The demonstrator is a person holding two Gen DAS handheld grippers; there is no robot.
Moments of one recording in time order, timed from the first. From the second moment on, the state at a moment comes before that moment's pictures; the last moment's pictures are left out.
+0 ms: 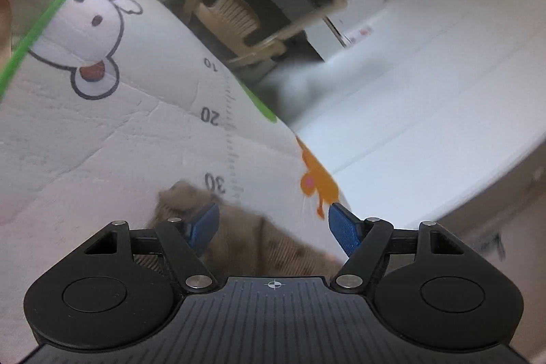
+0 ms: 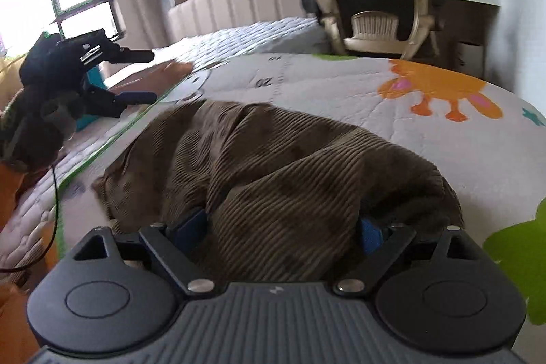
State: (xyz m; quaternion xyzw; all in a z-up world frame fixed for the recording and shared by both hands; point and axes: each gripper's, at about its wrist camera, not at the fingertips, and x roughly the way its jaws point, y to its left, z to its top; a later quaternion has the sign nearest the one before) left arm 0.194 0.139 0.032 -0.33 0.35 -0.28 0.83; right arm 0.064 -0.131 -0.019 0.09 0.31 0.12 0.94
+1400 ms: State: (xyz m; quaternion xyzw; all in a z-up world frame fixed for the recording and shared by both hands) left arm 0.178 0.081 0.022 -0.11 0.33 -0.27 0.90; right arm 0.145 -0.128 -0.031 0.05 0.33 0.05 0.94
